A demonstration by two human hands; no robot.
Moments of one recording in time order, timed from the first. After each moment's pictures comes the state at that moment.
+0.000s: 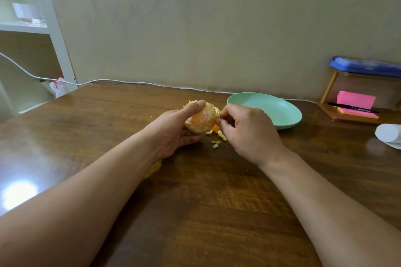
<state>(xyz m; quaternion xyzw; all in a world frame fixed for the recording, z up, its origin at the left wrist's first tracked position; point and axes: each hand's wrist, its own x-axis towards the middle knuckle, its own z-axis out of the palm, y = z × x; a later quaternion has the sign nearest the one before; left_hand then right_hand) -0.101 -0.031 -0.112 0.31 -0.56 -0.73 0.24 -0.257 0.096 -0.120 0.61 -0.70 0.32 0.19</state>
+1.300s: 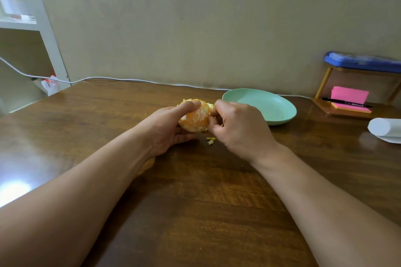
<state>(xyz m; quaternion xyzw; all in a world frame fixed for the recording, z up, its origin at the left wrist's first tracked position) -0.100 -0.031 -0.113 0.30 -0.57 -0.73 0.24 -0.247 0.092 -0.119 0.61 -0.70 0.28 0.24</state>
